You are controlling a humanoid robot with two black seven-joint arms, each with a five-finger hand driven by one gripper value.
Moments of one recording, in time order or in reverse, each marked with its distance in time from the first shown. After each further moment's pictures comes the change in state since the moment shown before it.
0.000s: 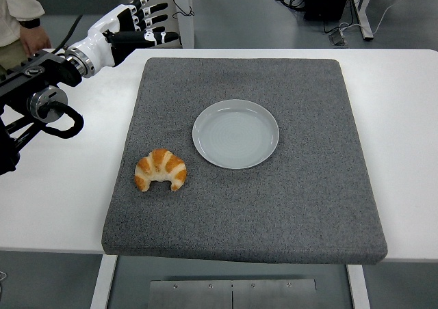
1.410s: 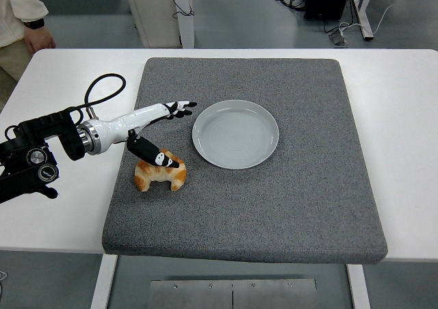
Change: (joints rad) left arm 0.098 0.195 0.207 -0.440 0.778 0.090 0.159; right arm 0.000 0.000 0.000 0.000 0.000 0.000 0.000
